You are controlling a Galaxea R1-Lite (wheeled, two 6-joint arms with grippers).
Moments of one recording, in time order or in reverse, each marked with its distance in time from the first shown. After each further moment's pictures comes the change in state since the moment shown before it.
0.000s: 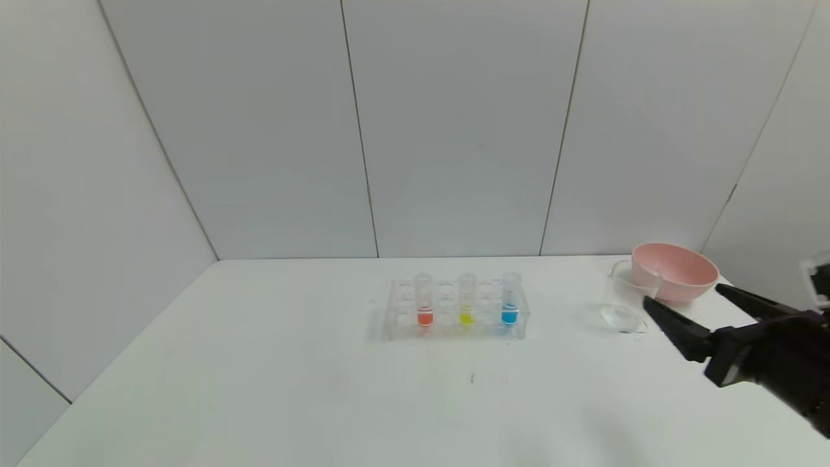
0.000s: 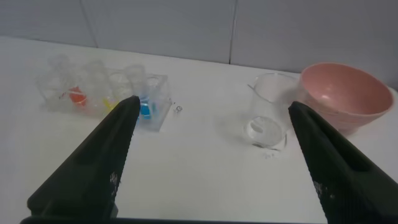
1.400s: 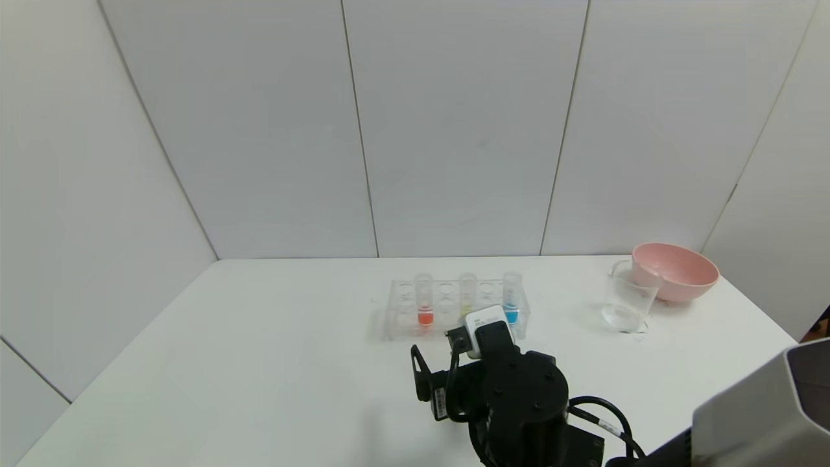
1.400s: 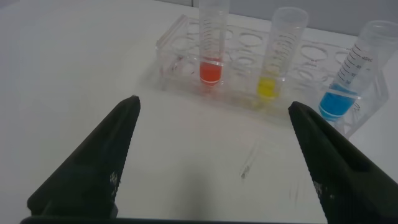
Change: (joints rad) left arm 0.000 0.000 0.000 0.000 0.000 0.000; right arm 0.612 0.777 -0.496 -0.169 -0.466 0.094
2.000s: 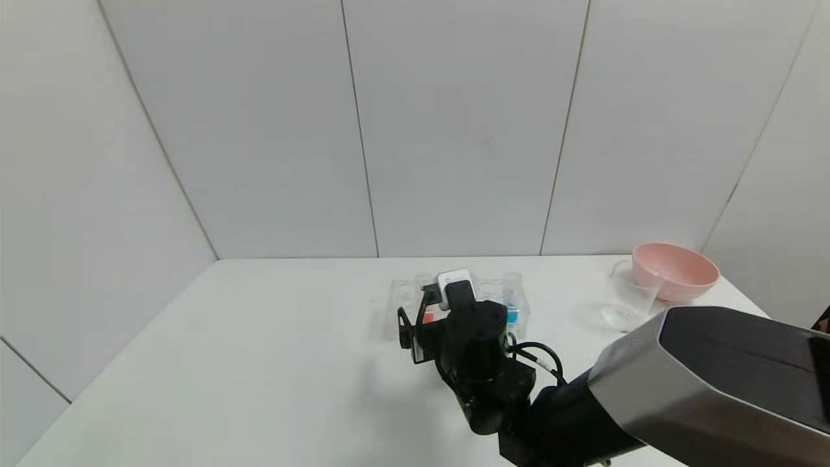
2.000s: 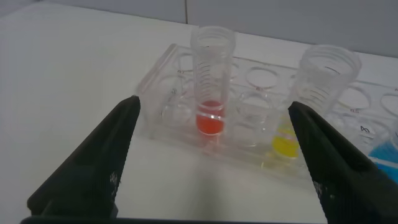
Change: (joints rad) left arm 0.000 0.000 0.000 0.000 0.000 0.000; right arm -0.111 0.198 -0.355 0.116 0.091 -0.016
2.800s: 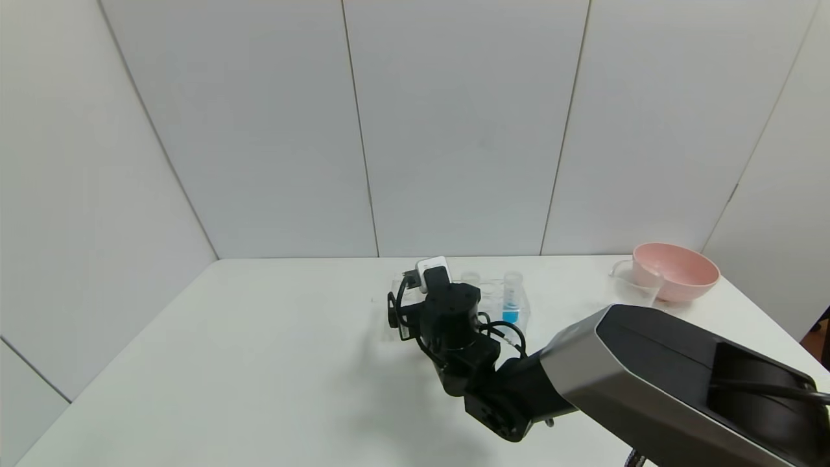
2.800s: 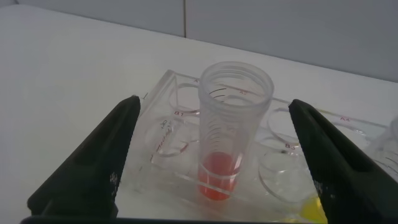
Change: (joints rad) left arm 0.000 0.000 0.000 0.000 0.000 0.000; right arm -0.065 0.188 -0.338 0.108 0.040 -0.068
